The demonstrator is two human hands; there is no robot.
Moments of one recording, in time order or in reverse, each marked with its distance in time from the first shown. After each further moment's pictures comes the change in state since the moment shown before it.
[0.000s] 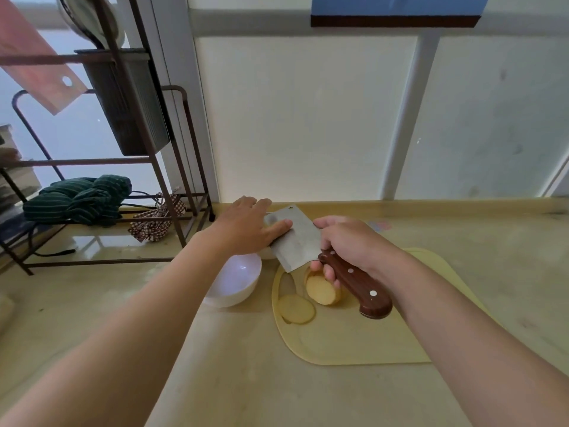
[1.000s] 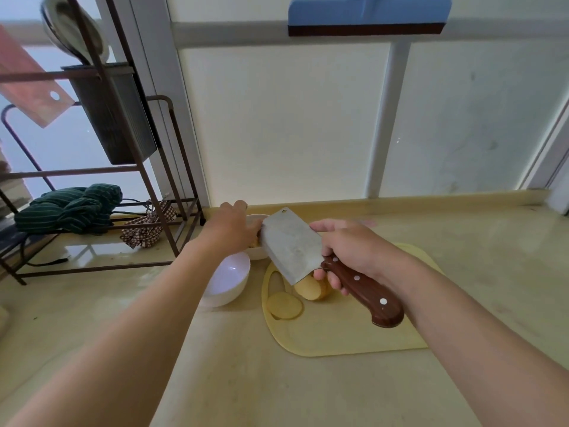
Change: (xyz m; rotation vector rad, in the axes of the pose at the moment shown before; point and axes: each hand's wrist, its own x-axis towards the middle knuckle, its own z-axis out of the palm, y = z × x) left_hand -0.006 0.008 -0.003 -0.152 0.059 -0.197; right_hand -0.019 0.012 -0.021 -0.090 -0.046 -0.047
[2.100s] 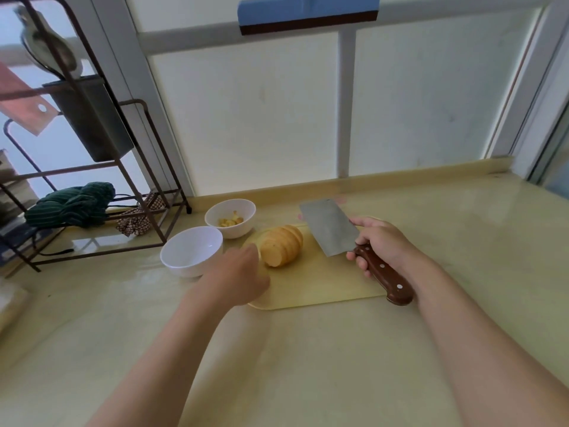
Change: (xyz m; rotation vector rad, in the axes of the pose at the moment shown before) left_hand -0.142 0.073 0.023 0.293 -0.162 0.065; right_hand -0.035 0.096 -0.085 0.278 0.169 -0.039
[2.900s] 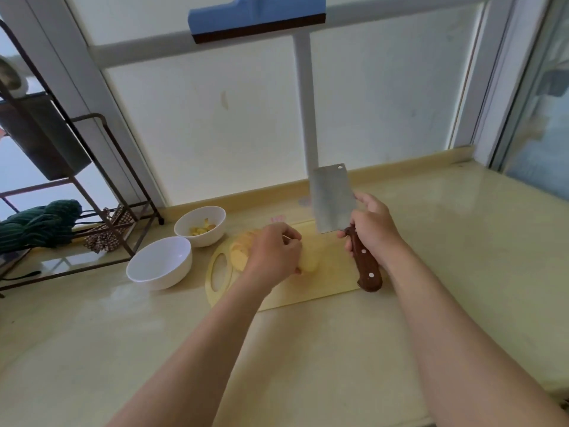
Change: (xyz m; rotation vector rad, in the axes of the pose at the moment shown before) left_hand 0.017 0.107 0.007 -0.929 0.086 -0.021; right_hand 0.000 -0.004 -0.031 0.006 0.302 -0.147
